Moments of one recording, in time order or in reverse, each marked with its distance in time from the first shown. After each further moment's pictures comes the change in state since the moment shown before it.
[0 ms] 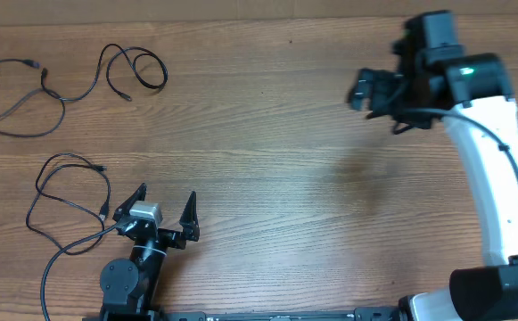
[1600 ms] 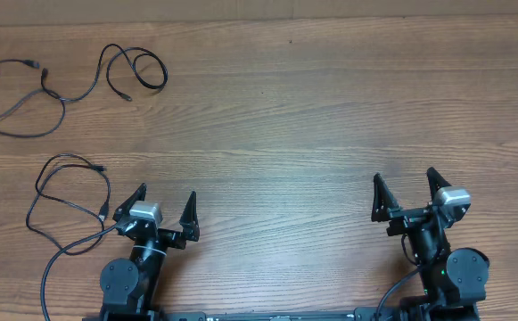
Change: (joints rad) left arm 0.000 -0.001 -0.001 0.000 0.000 0.000; right arm -0.045 -1.559 -1.596 1.195 0.035 -0.227
